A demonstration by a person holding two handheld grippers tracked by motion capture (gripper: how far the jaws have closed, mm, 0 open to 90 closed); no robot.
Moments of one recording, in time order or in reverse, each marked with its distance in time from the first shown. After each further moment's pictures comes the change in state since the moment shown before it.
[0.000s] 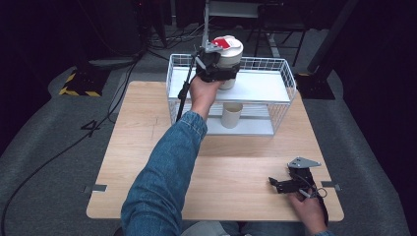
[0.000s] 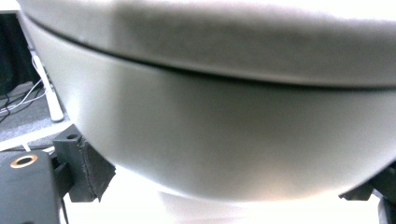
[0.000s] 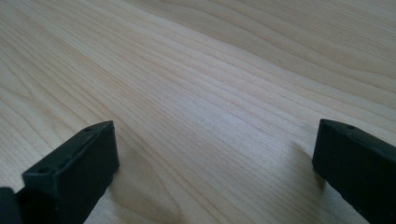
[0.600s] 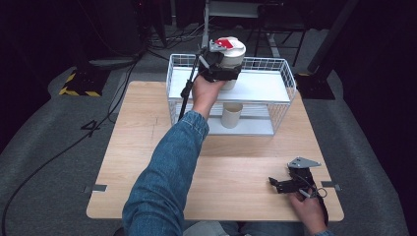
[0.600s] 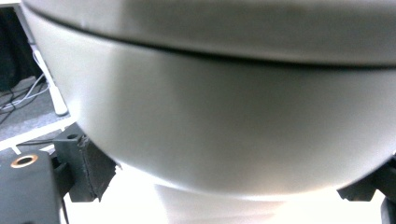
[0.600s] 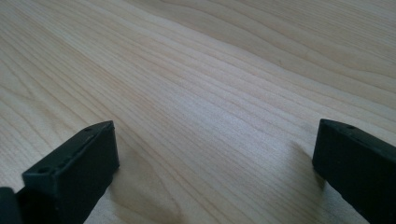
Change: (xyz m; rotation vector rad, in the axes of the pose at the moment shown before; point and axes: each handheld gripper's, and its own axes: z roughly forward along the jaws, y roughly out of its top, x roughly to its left) left arm -0.003 0.003 0.007 0.046 0.014 0.036; right arm 0.000 0.000 0.000 0.001 0.000 0.001
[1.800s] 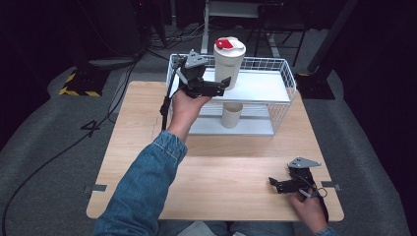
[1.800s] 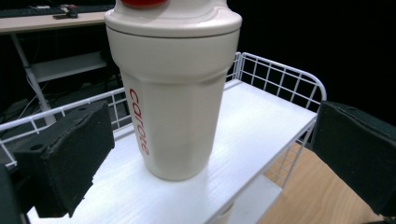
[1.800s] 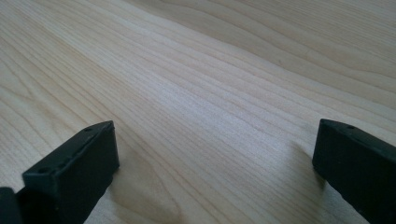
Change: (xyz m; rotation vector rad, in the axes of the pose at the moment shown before) left arm -0.013 -0.022 -0.096 -0.092 -0.065 0.026; right arm 0.000 0.000 0.000 0.002 -0.002 -0.003
